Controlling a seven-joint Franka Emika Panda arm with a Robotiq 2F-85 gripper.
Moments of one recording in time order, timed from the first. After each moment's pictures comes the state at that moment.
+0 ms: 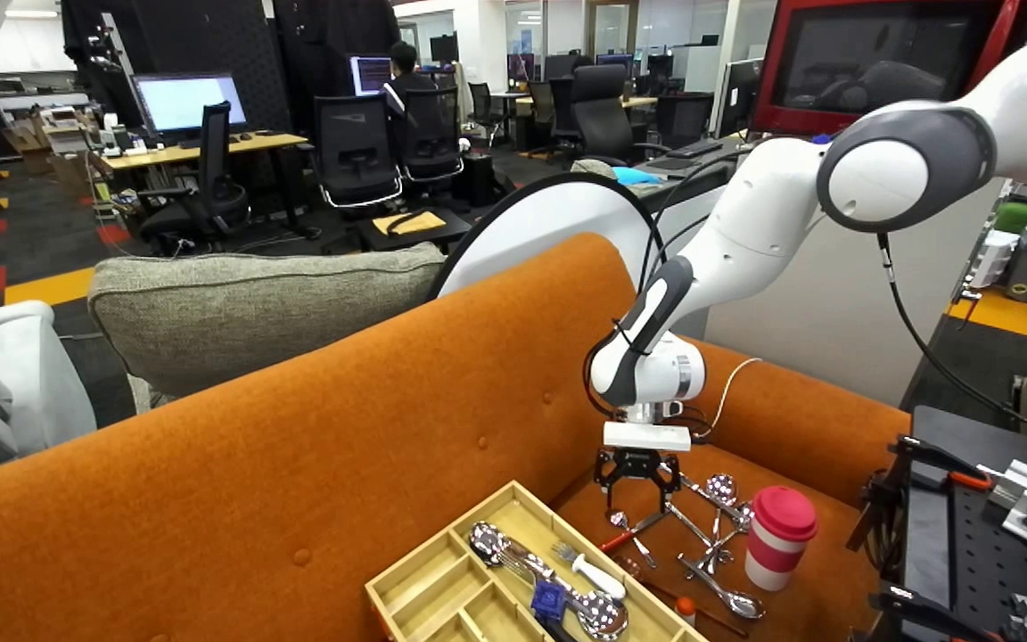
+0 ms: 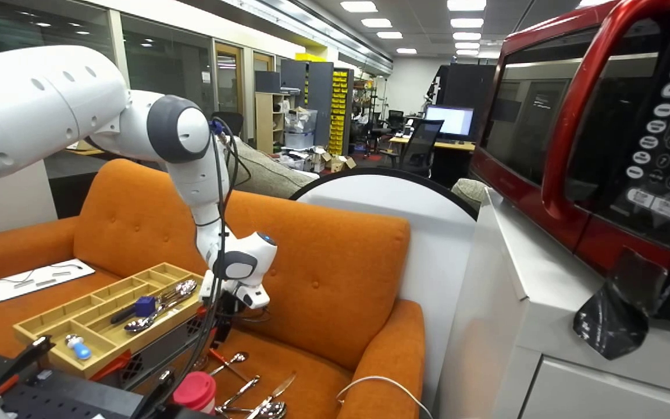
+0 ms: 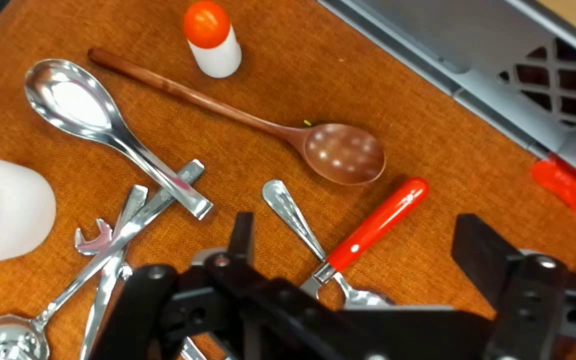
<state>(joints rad) -0.08 1.23 0.01 -1.62 0.58 2.49 0.49</state>
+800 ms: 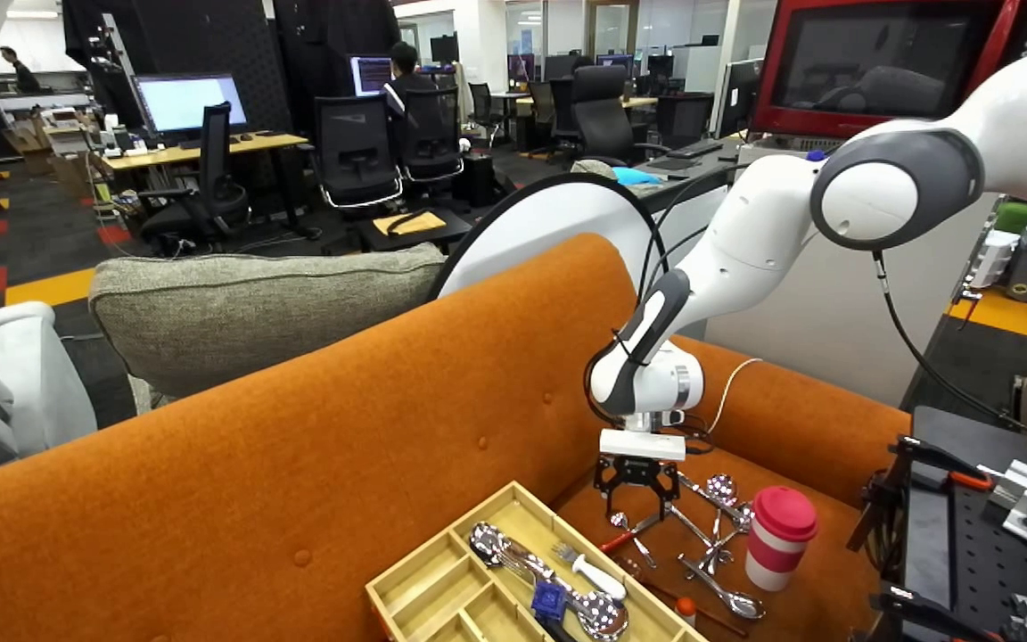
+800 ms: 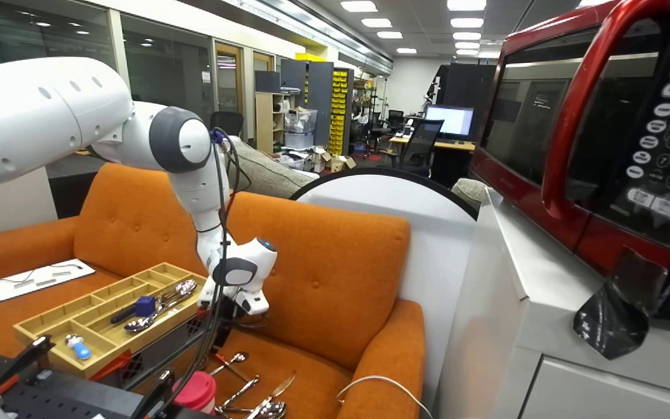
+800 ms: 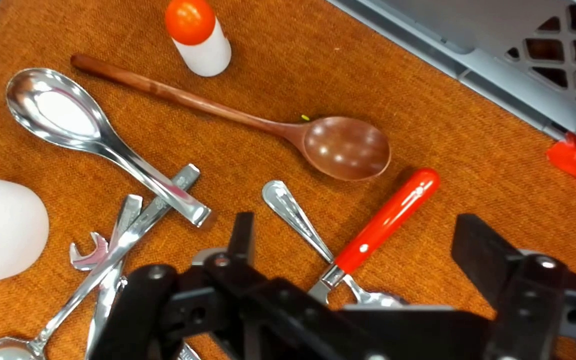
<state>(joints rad) -0.08 1.27 0.01 -1.58 0.59 2.50 0.55</state>
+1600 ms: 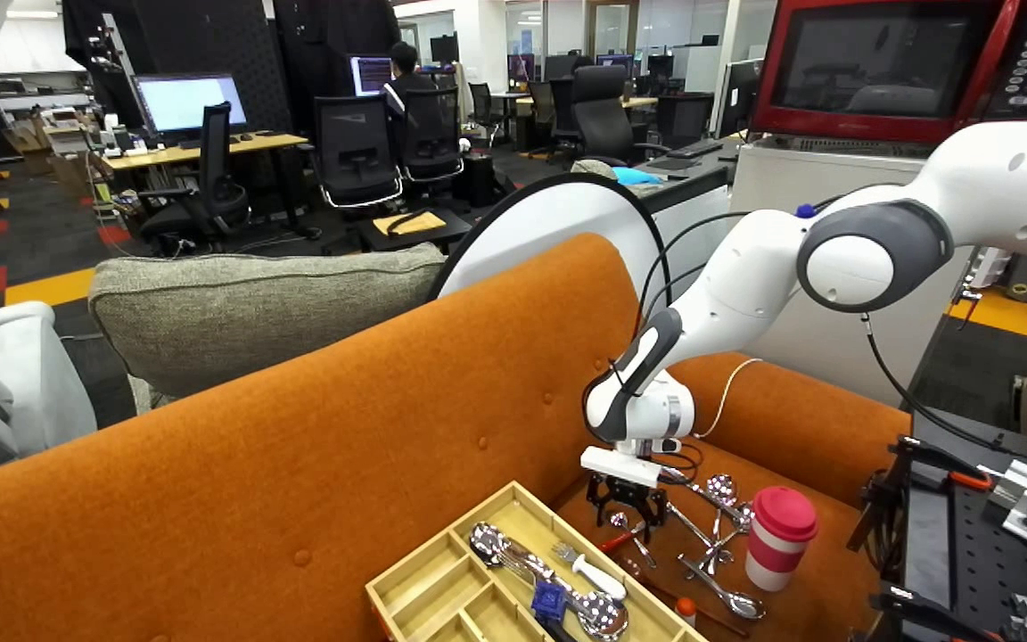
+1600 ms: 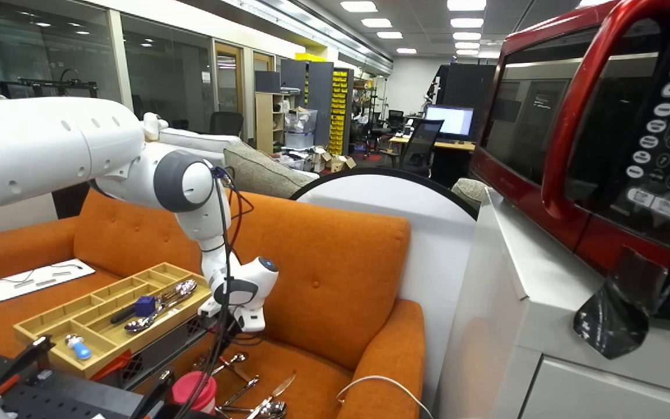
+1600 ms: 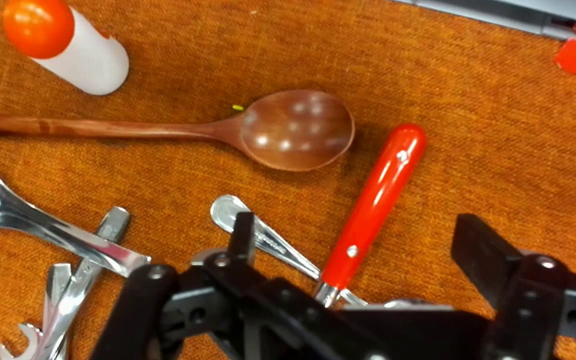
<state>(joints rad) -0.09 1.48 0.02 -1.36 0.65 2.51 0.79</state>
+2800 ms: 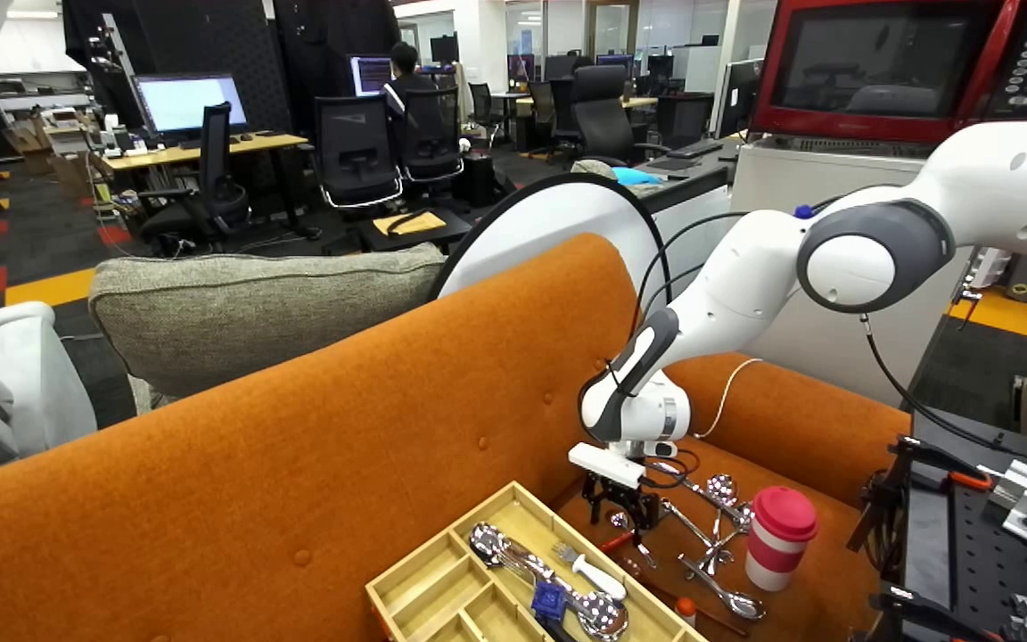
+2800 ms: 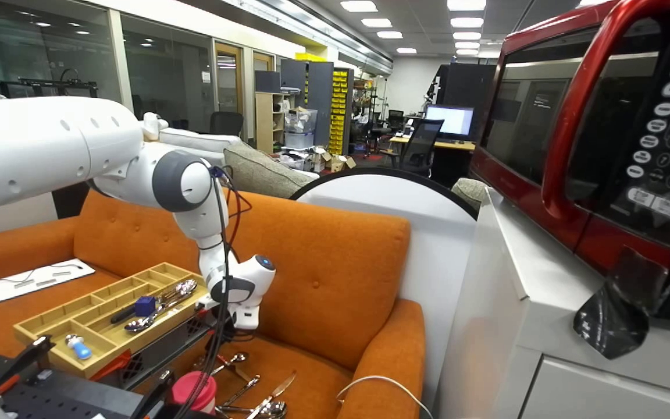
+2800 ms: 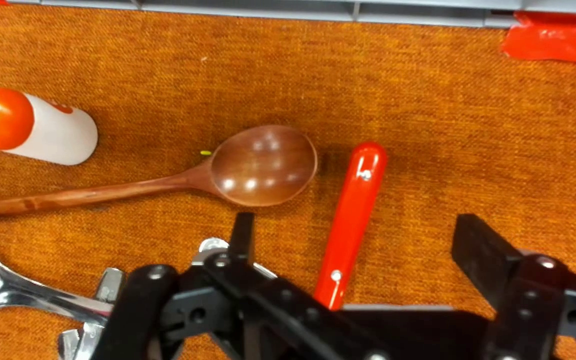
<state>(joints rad) -0.08 1.48 0.03 -1.35 0.67 2.54 0.97</state>
